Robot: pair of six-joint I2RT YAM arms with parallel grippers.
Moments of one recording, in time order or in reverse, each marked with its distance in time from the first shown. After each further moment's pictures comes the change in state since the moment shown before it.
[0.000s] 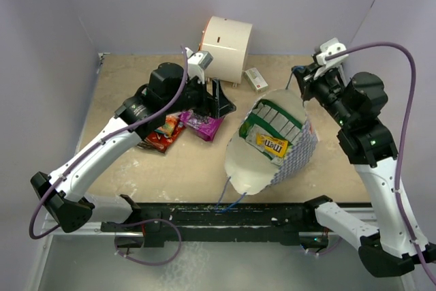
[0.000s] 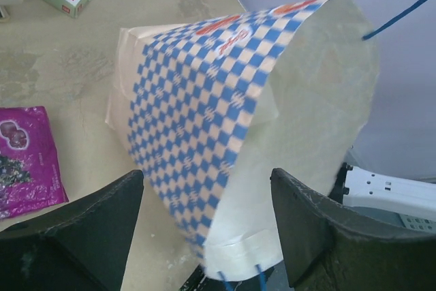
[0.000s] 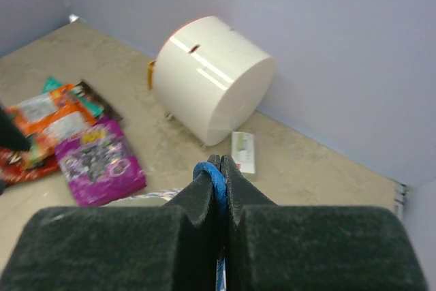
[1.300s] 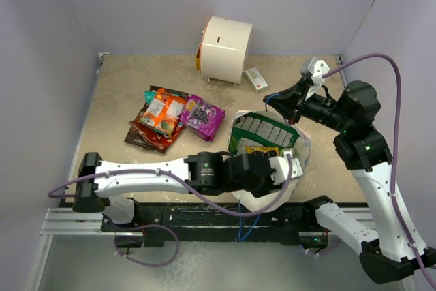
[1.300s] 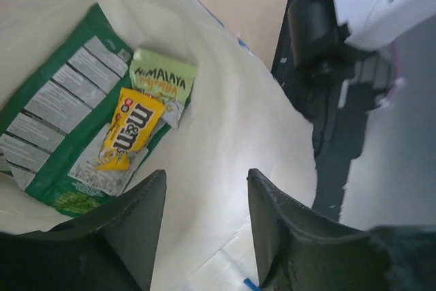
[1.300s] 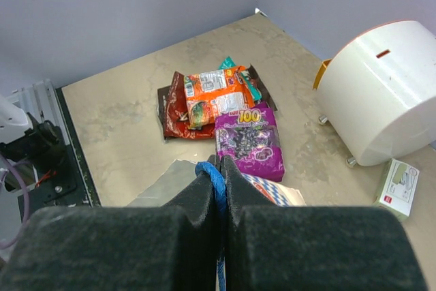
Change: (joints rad) left arm -0.718 0.209 0.038 0.008 -0.443 0.470; right arm 0.000 -0.067 -0.156 0.033 -0.601 0.179
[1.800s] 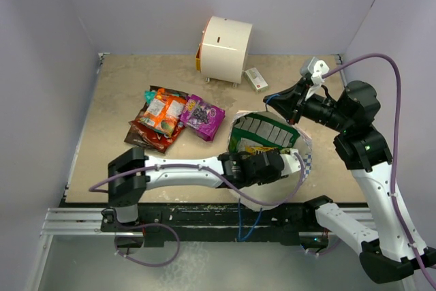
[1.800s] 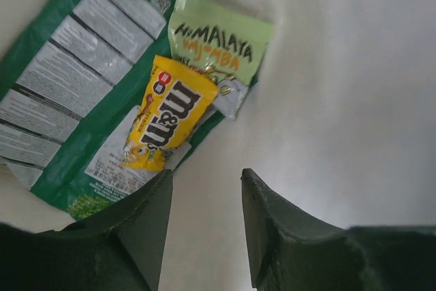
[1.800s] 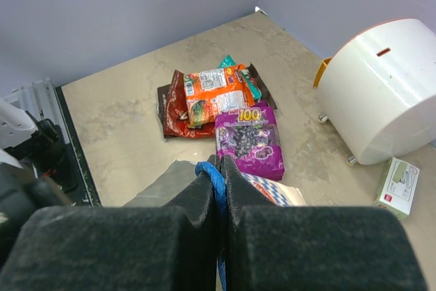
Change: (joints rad) left arm 0.048 0.249 -0.092 0.167 -0.162 0.137; right arm 0.000 0.000 0.000 -0.005 0.001 -0.003
